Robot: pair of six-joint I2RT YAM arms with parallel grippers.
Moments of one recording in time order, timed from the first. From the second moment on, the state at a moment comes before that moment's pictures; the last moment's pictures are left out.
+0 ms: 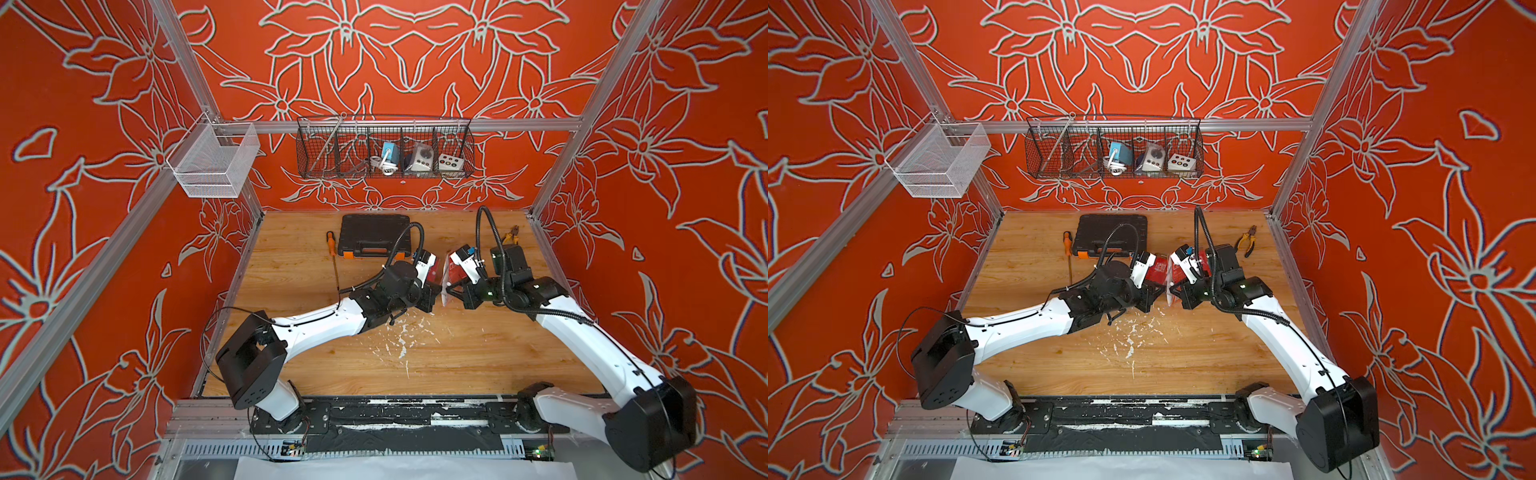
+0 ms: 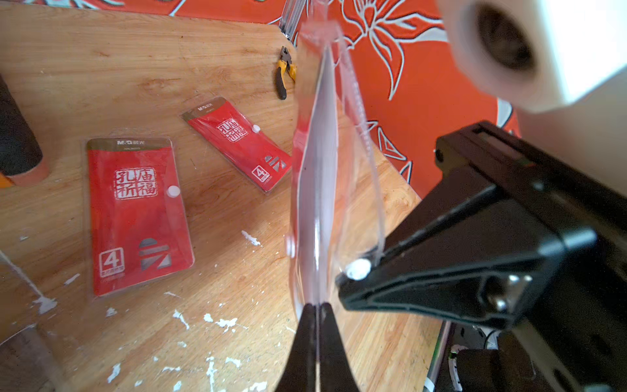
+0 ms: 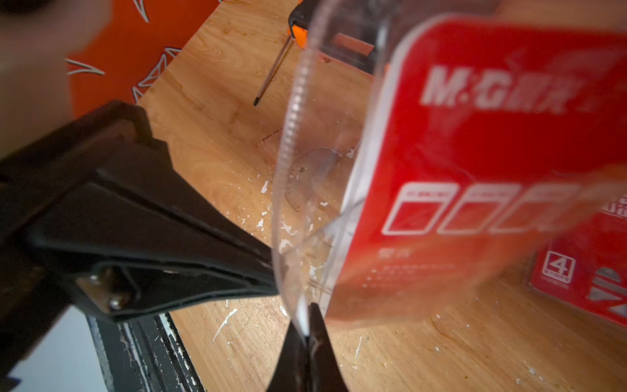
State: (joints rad) left arm -0.83 1.53 1.03 0.07 0.14 -0.47; right arm 0.37 1.17 0.95 -0.61 -0.53 -0.08
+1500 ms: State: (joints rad) left arm -0.63 1.54 0.61 0.31 0.52 -0.62; right arm 0.30 1.17 0.93 -0.61 -0.40 -0.02
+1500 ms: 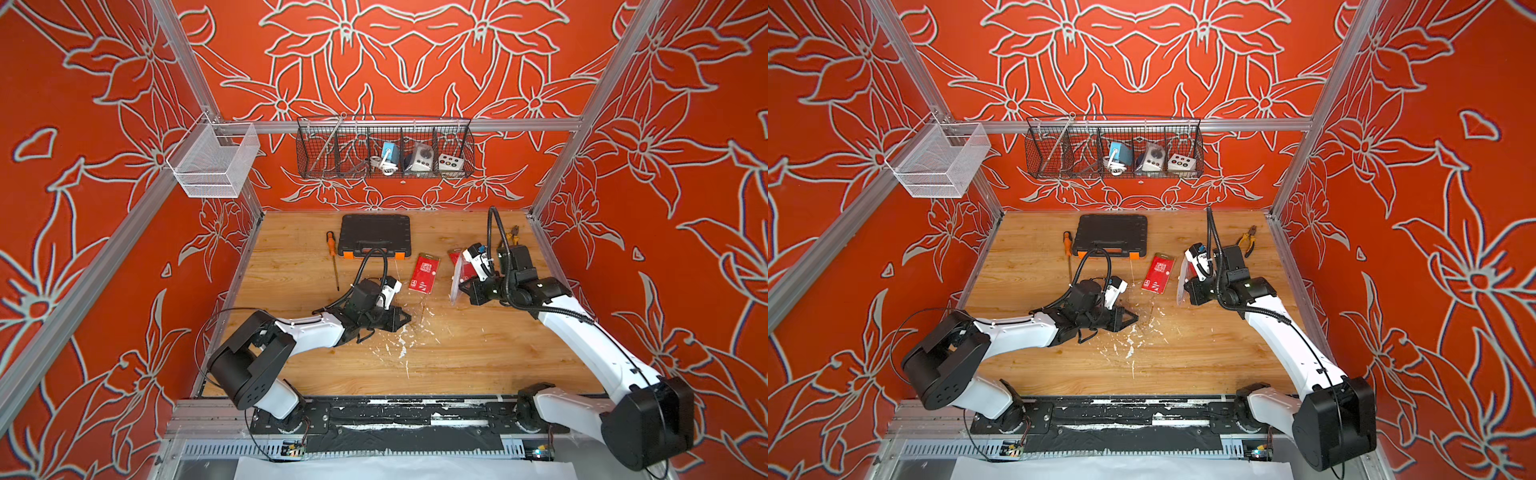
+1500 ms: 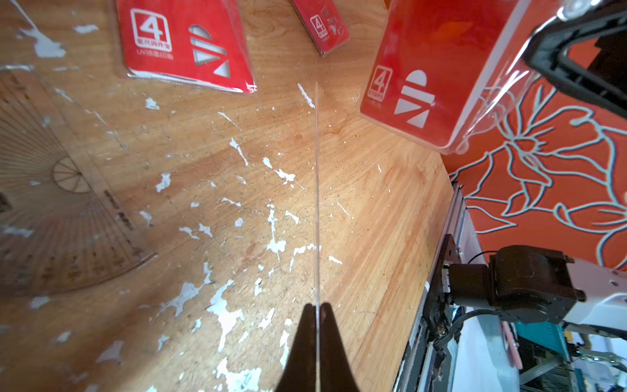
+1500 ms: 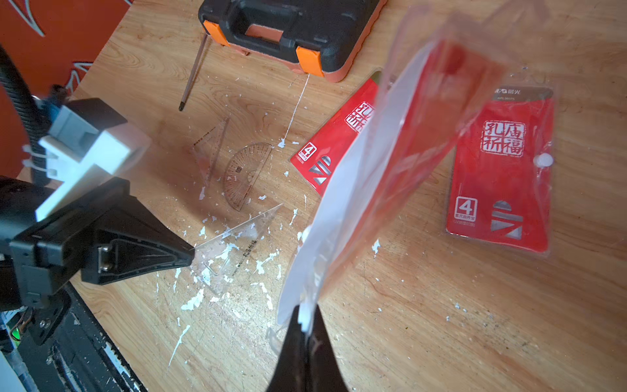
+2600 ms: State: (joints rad) left arm -0.52 1.75 0.55 0.56 0.62 -0.82; right arm 0.29 1.16 0.92 -0.61 -0.40 -0.02
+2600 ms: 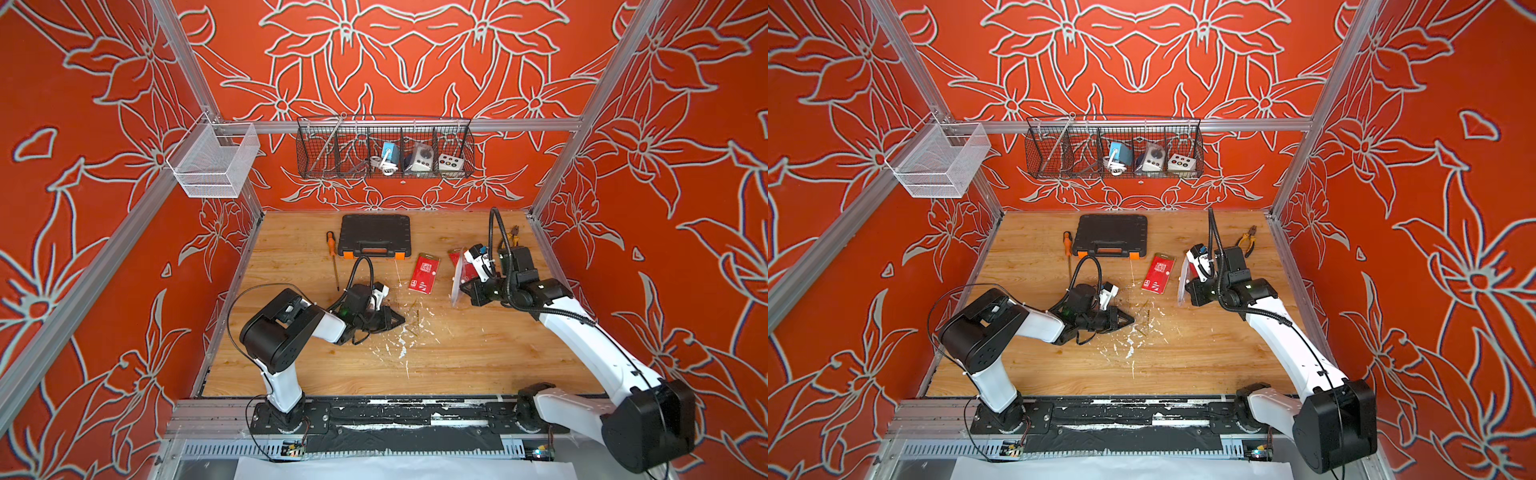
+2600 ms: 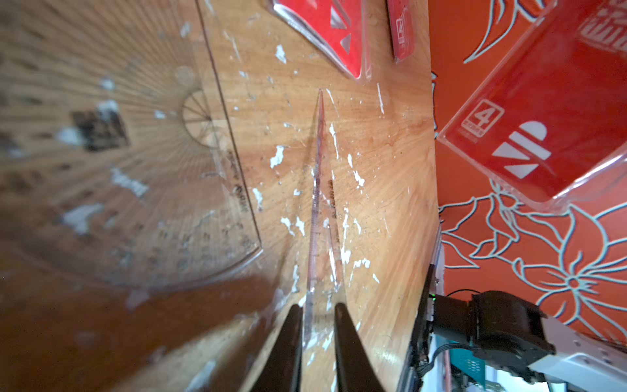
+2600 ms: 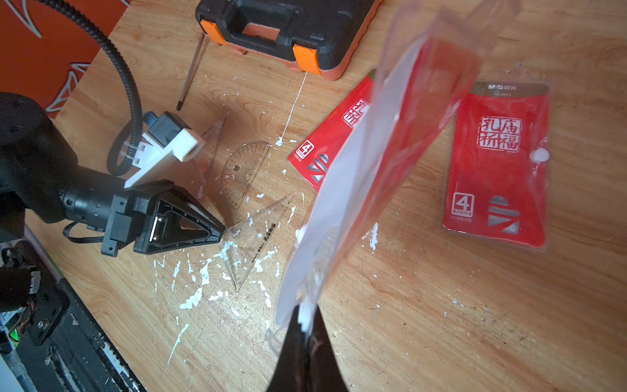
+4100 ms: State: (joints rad) left arm -0.88 1.64 1.02 0.24 0.14 -0.57; right arm 0.30 1.17 0.92 -0.58 -0.59 0.01
